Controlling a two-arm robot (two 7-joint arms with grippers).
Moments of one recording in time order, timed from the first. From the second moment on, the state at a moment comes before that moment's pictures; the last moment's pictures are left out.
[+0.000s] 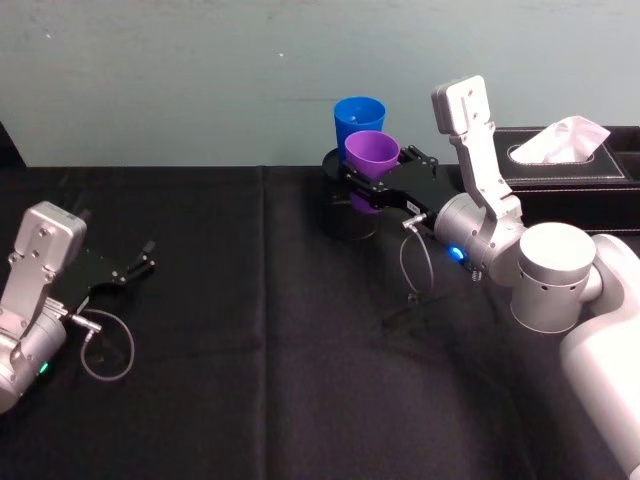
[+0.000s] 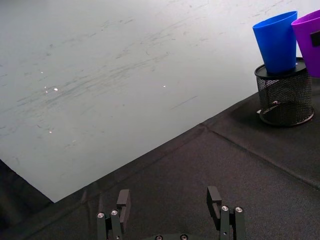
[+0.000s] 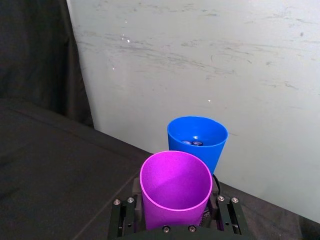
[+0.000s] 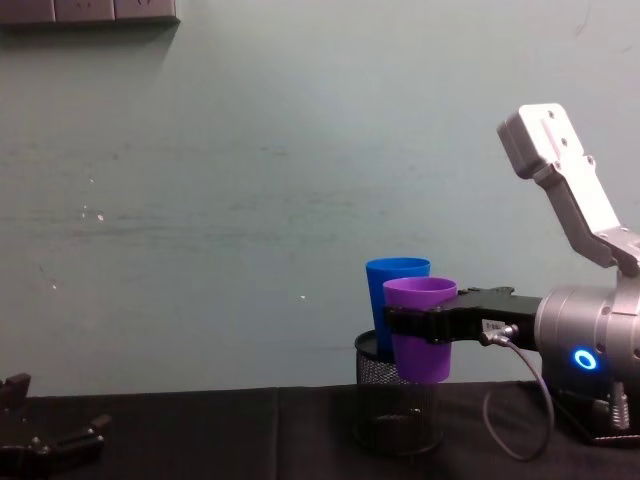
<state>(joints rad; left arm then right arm) -0.20 0.60 0.45 -1.41 -0.25 -0.12 0.03 0.51 0.17 -0.35 -1.18 0.17 0.13 0.30</state>
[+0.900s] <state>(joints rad) -0.20 0.60 0.45 -1.41 -0.25 -0.12 0.03 0.53 0.15 -0.34 -1.15 0.16 0.13 0.29</state>
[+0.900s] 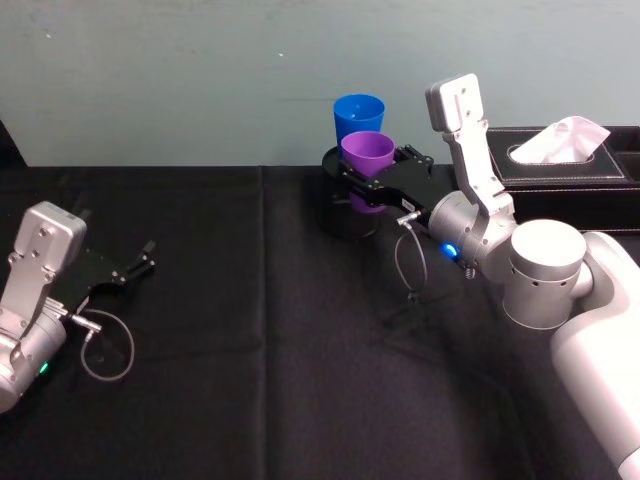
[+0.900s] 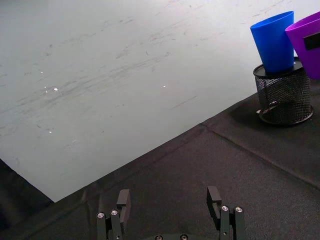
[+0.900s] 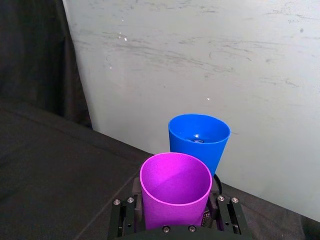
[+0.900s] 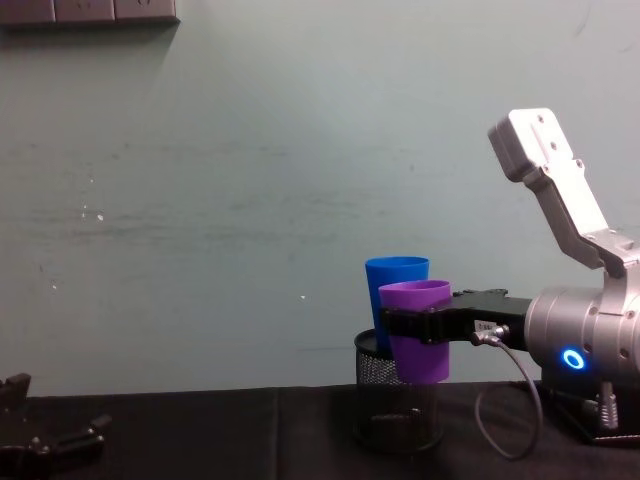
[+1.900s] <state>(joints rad) -0.20 0.60 0.45 -1.41 -0.25 -0.12 0.03 0.53 0.15 -0.34 -1.15 0.16 0.13 0.29</state>
